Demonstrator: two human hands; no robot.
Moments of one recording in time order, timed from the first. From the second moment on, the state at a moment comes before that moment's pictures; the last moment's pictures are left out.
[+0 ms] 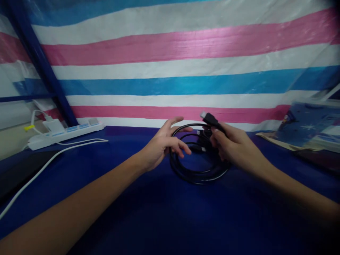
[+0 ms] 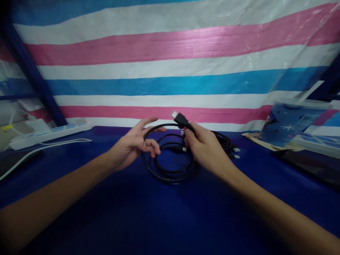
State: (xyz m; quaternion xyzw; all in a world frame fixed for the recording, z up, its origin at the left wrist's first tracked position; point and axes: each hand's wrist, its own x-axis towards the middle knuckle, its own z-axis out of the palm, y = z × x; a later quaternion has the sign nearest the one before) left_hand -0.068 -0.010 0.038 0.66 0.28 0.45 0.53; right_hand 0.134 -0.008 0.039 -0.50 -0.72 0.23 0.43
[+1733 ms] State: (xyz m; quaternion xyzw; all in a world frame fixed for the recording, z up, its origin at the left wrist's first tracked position) left_hand -0.036 -0.049 0.048 0.50 0.34 0.62 0.51; right_hand 0.081 -0.053 0.048 -0.26 -0.52 0.57 0.58
